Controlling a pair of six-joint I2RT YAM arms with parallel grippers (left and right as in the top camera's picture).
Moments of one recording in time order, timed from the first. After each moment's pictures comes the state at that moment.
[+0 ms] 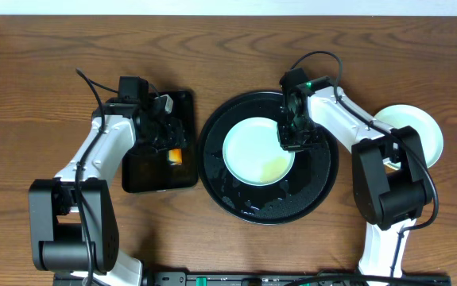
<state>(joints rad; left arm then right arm) -0.02 1.72 1.09 -0.72 0.42 -0.17 0.36 2.09 1.46 -1.01 -0.11 0.28</state>
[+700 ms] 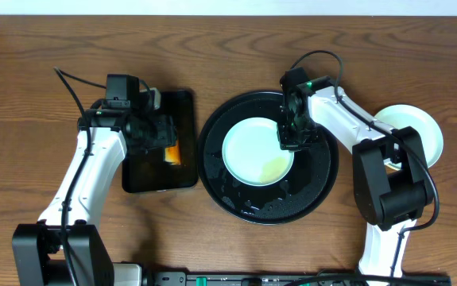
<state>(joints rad) -0.02 1.54 1.09 -0.79 0.23 -0.18 0.36 2.08 1.46 -1.01 -0.11 0.28</state>
